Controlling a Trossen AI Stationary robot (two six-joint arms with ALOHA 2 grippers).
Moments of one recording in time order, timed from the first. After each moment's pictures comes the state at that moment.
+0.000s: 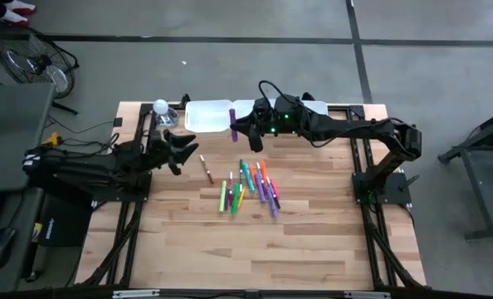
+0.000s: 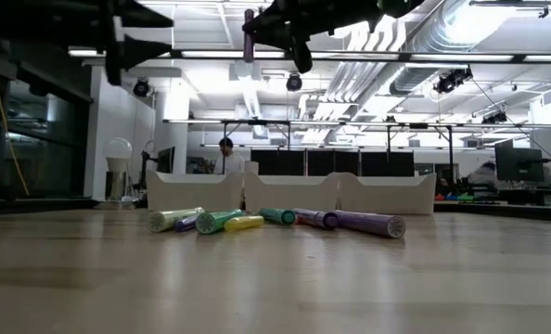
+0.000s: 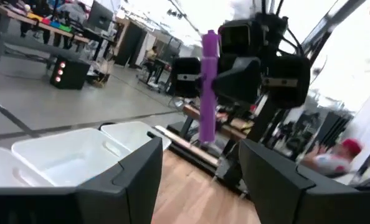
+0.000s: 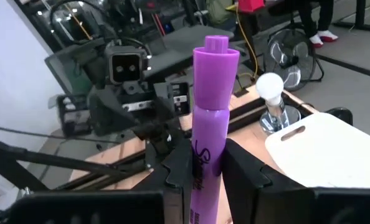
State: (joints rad) left arm 0.00 0.56 0.27 0.47 -0.41 -0.37; right arm -0.28 1.63 1.28 0.21 -0.18 0.37
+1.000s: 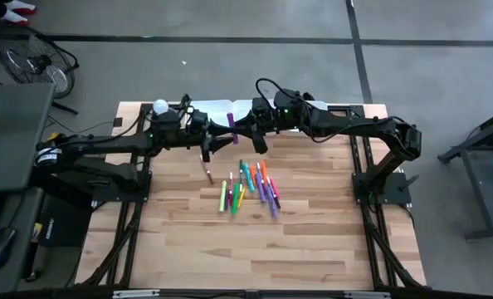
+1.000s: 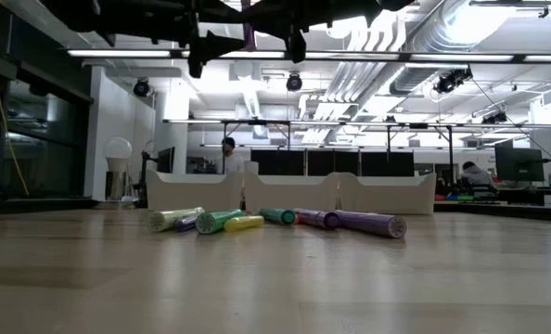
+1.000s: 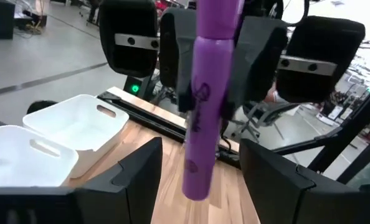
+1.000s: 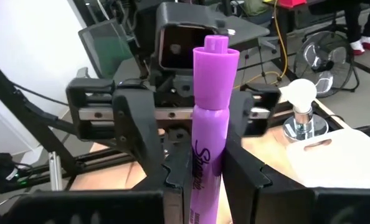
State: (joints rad) left arm 0.29 1.12 0.70 0.44 0.17 -0.39; right arm -0.30 1.64 1.35 0.13 -0.34 0.25
